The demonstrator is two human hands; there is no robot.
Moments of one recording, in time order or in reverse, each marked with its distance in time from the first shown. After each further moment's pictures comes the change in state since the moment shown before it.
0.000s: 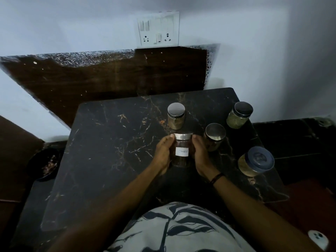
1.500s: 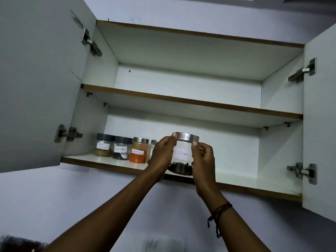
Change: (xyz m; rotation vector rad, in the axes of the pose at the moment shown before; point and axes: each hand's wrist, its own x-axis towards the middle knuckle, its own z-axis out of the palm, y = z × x) left_hand -0.088 0.587 0.137 0.162 0.104 1.208; right_hand 0.014 -0.576 0.181 0.057 -0.060 -1.120
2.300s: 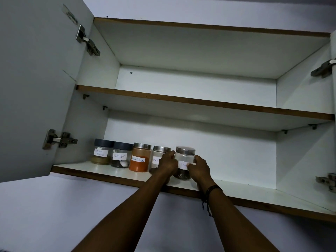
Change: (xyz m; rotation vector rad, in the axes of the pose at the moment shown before) left_hand 0.099 -0.084 0.014 0.415 -0.022 -0.203; right_hand 0.106 0.097 0.027 -0.566 -0.223 0.135
